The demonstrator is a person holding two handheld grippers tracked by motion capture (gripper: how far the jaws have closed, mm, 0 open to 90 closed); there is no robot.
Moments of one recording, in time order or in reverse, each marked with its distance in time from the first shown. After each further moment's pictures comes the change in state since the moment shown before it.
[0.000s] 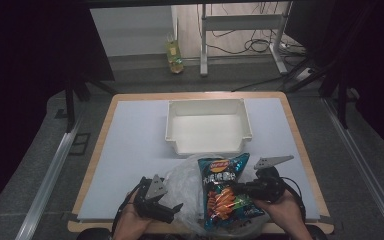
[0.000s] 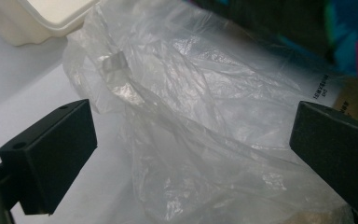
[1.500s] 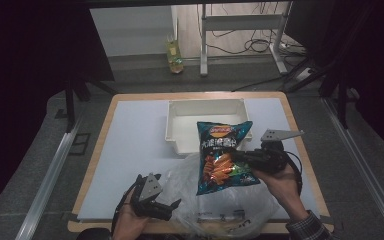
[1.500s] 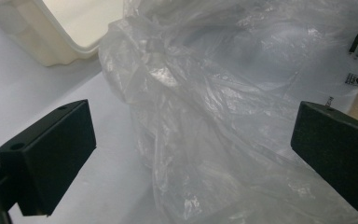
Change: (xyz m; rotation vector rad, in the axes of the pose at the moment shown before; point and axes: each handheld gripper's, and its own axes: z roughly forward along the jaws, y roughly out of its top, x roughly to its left) left arm 0.004 -0.002 -0.009 -0.106 0.042 -0.009; right arm -0.017 0.060 -0.017 -0.238 -0.017 -0.101
